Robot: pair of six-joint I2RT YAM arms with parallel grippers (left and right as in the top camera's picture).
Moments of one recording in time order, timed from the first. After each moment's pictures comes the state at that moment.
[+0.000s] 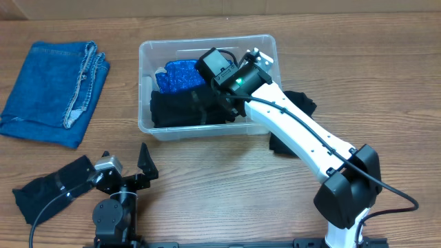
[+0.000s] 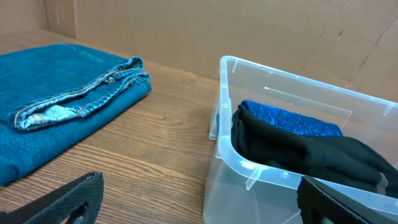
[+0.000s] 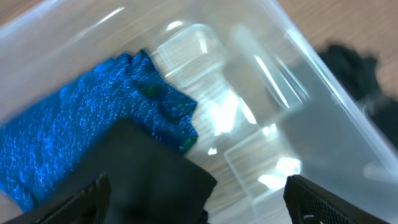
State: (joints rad) left arm -0.01 0.01 0.05 -0.18 -0.12 -0.29; right arm 0.70 1.96 1.83 -1.11 0.50 1.12
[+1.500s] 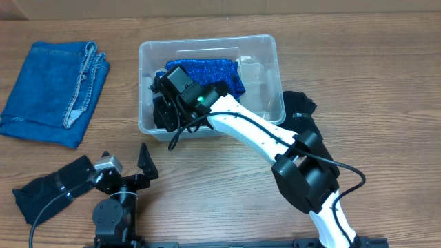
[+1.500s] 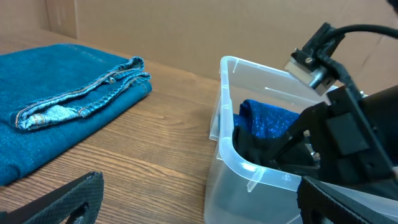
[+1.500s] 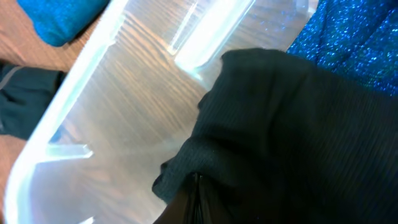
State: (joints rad) left arm -0.01 0.01 0.05 -0.18 -0.12 -0.29; right arm 0.82 2.21 1.85 -0.64 -0.27 0.25
